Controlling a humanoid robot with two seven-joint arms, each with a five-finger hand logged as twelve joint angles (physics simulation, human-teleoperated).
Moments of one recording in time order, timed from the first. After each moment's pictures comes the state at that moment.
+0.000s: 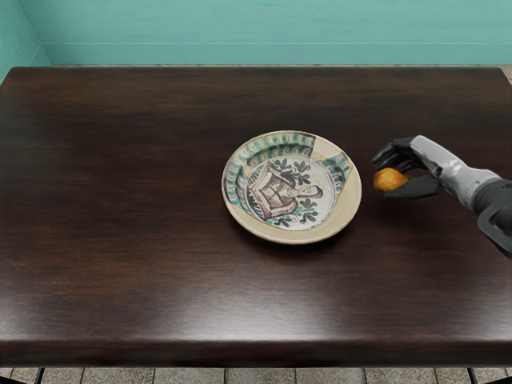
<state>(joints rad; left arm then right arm) 0.04 0.00 -0.09 -0.17 0.01 0.09 -0.02 0.39 -0.81 0.88 1.74 -1.12 -0.08 -0.35</state>
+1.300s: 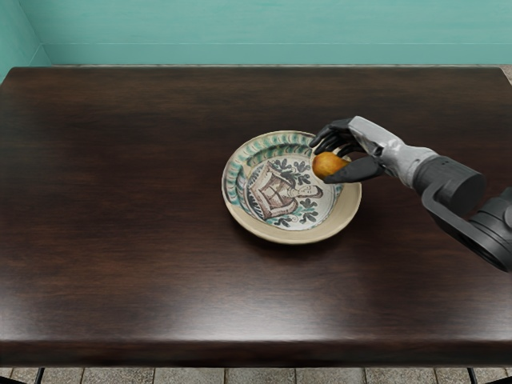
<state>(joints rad) 0.04 0.00 -0.09 -0.17 0.01 0.09 -0.02 0.53 -0.59 0.88 1.74 -1.11 -0.01 -0.45</state>
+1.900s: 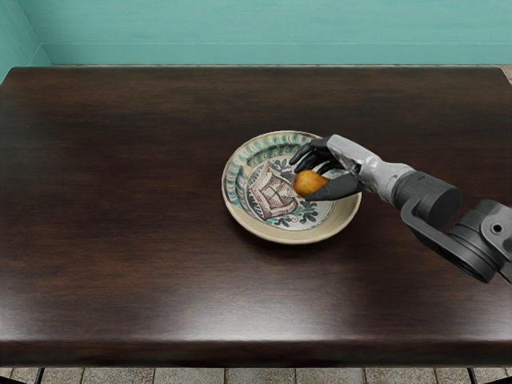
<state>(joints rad) 0.04 0.00 -0.09 -0.17 0.01 0.09 -0.02 0.53 -0.54 0.81 1.74 -1.11 -0.01 -0.45</state>
